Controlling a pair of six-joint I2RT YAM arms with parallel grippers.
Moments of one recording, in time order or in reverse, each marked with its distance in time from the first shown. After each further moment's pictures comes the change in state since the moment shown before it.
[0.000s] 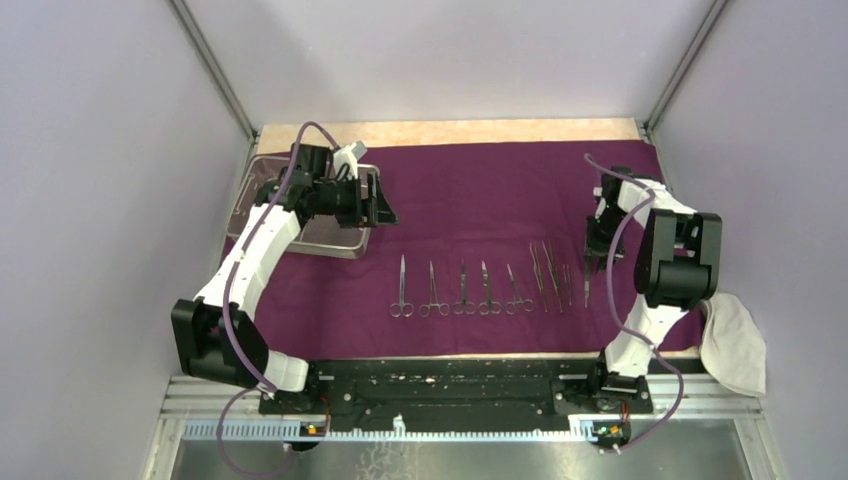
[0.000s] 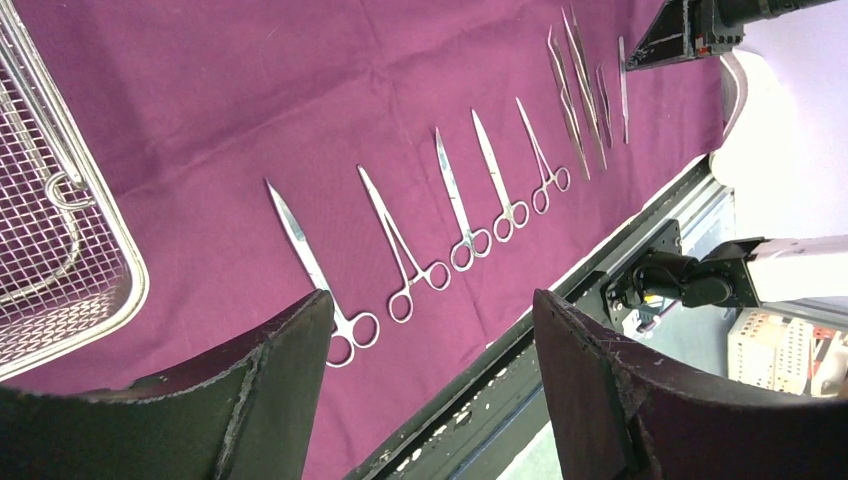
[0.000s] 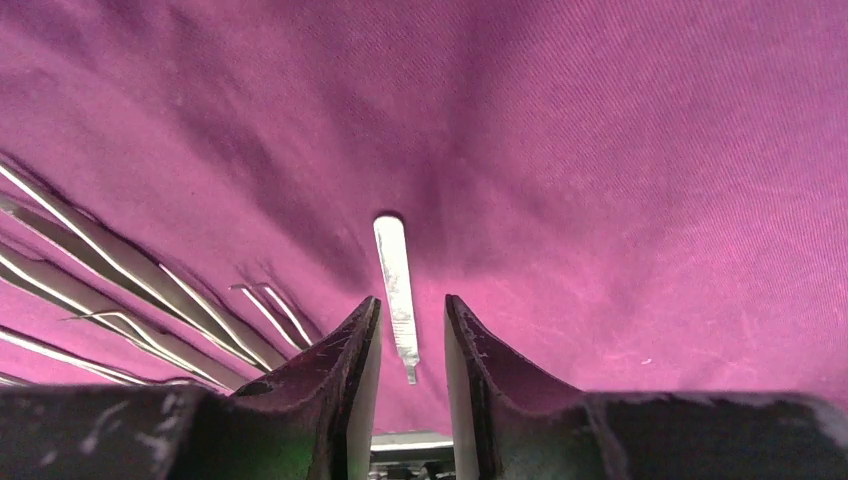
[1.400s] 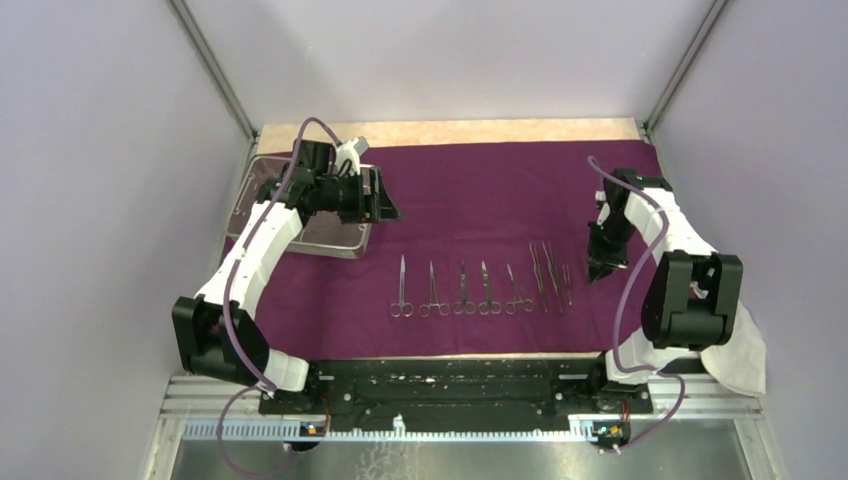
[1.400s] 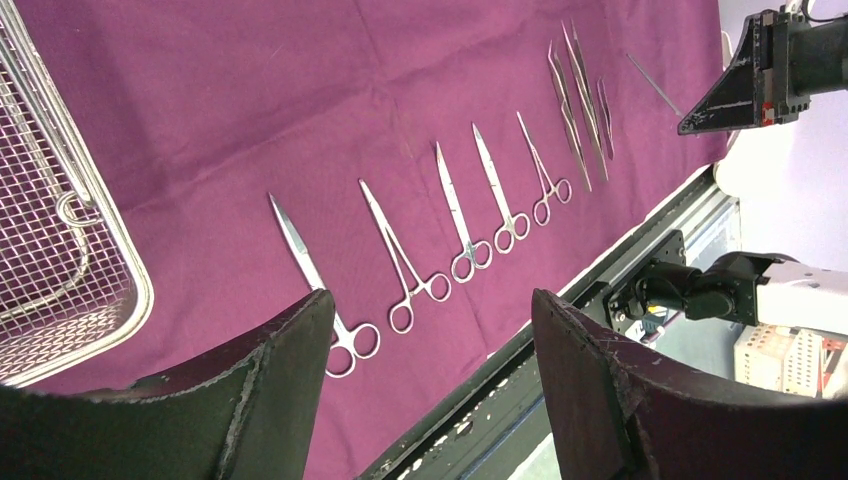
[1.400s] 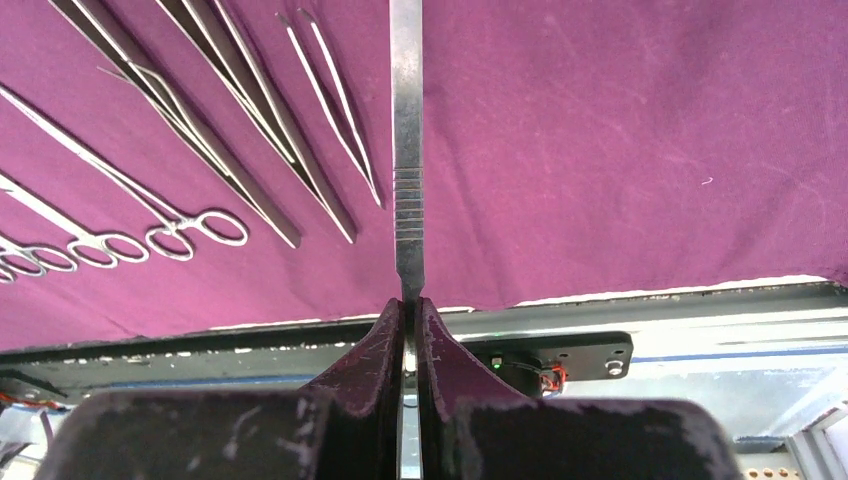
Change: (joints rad) left arm -0.021 0.014 0.031 0.005 -0.029 -0.013; right arm 0.044 -0.259 -0.067 -0.213 -0.069 0.049
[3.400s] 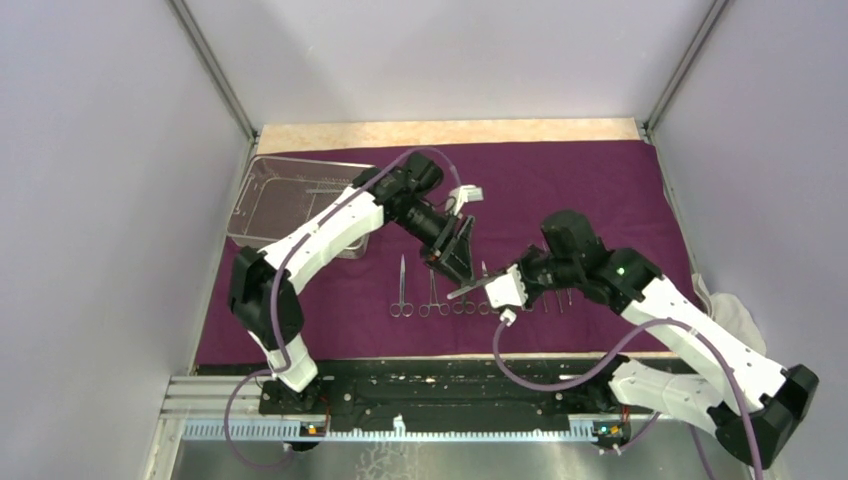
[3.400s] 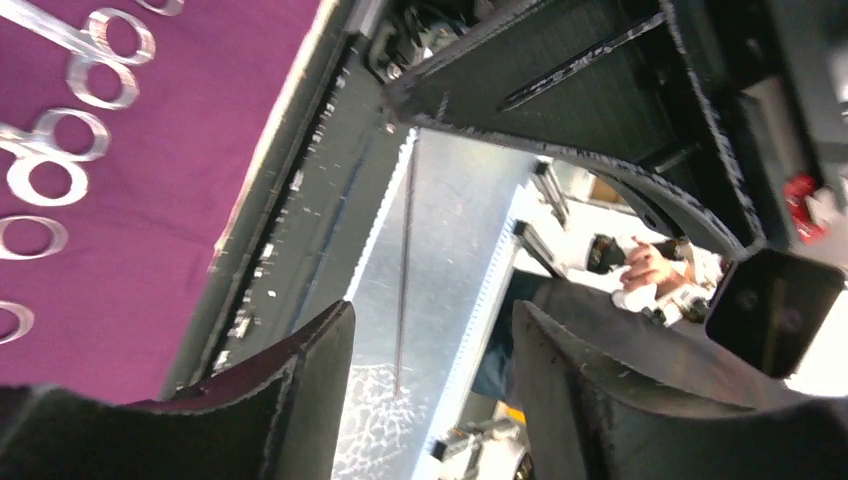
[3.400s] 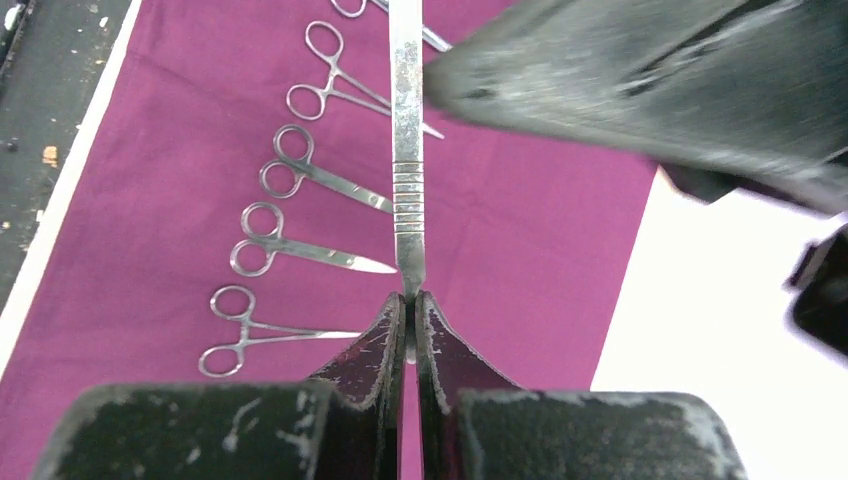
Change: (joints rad) left arm -0.489 0.298 0.258 -0.323 0.417 0.057; right arm 0.786 -0.587 -0.190 0.414 -0.418 -1.534
